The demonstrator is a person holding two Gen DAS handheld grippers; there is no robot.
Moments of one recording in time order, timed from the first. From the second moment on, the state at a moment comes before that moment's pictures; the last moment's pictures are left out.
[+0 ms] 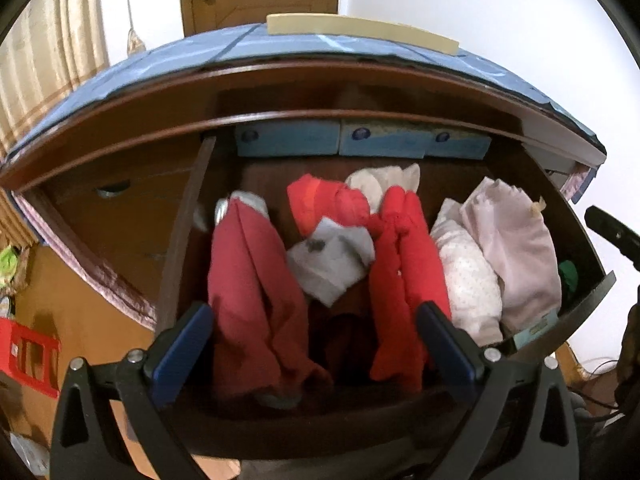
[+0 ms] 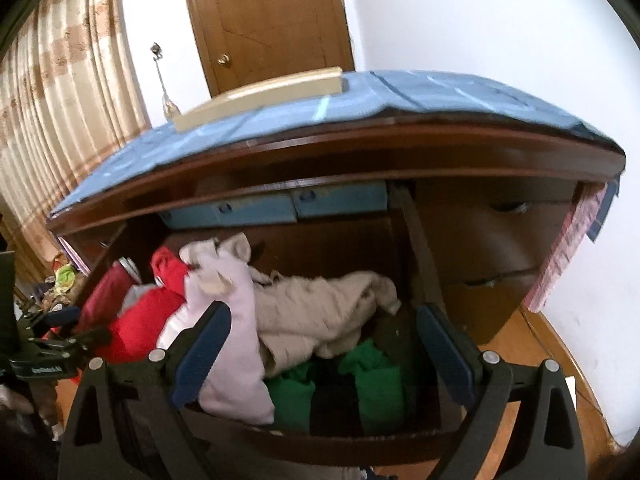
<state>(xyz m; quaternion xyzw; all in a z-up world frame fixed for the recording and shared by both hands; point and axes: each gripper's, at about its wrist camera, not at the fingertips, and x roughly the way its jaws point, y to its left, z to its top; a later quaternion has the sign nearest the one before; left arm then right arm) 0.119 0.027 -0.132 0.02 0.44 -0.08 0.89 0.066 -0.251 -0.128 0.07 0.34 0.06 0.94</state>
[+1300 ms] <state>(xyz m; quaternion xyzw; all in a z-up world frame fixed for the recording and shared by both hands) 0.164 -0.020 -0.167 -0.03 0.59 -0.21 0.78 0.109 -0.236 -0.148 0.14 0.43 0.20 0.87</state>
